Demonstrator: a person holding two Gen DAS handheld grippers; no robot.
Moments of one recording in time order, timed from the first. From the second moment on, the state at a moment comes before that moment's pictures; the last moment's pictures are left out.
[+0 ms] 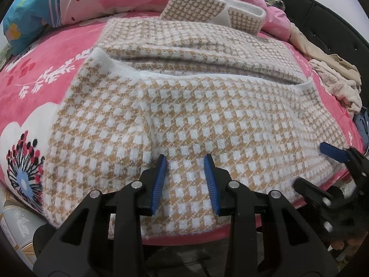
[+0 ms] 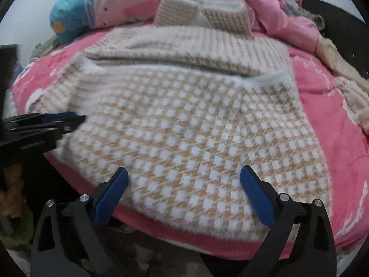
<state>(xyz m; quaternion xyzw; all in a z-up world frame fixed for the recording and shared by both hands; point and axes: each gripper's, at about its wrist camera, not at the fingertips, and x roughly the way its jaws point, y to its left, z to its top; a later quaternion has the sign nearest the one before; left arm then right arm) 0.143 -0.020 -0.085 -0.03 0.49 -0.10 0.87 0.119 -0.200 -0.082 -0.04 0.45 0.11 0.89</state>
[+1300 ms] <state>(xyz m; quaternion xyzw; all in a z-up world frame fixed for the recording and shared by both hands) 0.143 -0.018 -0.076 -0.07 0.47 -0.14 0.87 0.147 -0.237 -0.104 0.01 0.48 0.05 0.88</state>
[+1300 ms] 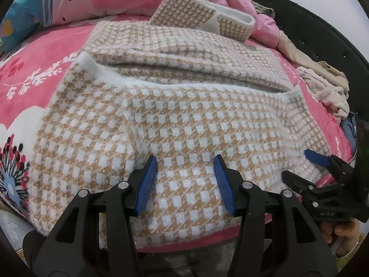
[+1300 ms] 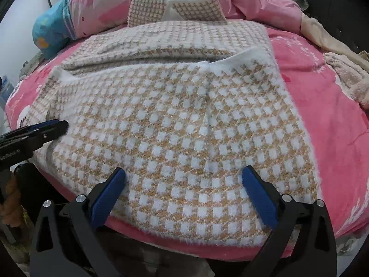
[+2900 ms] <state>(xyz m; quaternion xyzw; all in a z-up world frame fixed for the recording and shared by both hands) 0.124 -0.022 -0.078 -0.04 0.49 -0.15 0.86 0.149 -0.234 -0.104 0.01 0.49 0.05 0.87</state>
